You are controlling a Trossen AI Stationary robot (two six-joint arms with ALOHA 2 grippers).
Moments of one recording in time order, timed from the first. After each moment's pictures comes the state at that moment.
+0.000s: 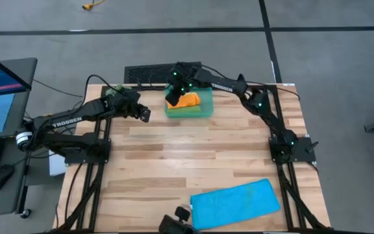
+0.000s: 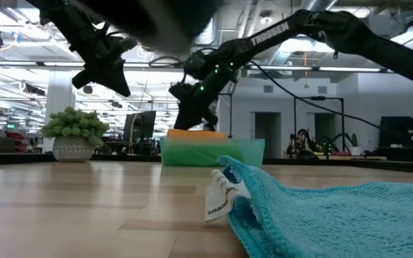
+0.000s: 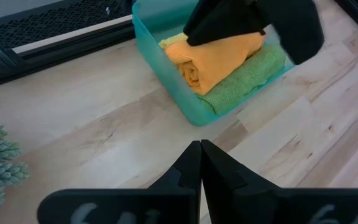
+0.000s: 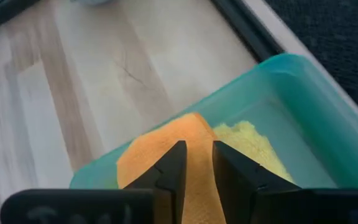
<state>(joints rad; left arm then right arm) 0.49 1.00 0.74 -0.50 -0.14 -0.52 -0.49 2.43 2.20 -0.68 -0.25 0.04</state>
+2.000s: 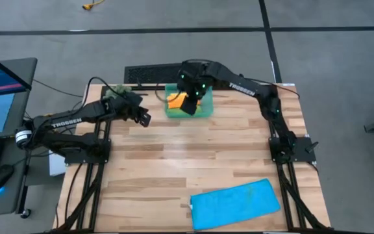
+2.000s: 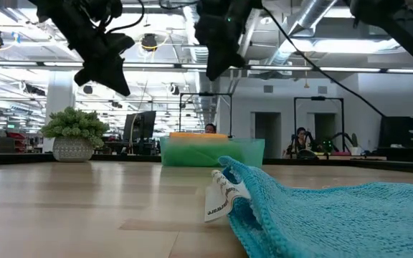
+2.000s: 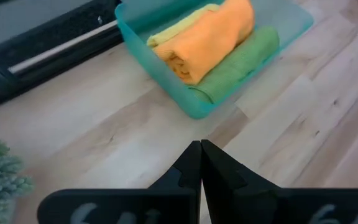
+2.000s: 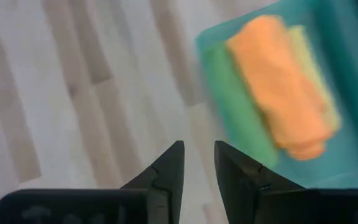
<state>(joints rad) 0.43 1.00 0.74 -0.52 -0.18 -0.42 -0.34 2.16 2.33 -1.34 -0.13 -0.03</state>
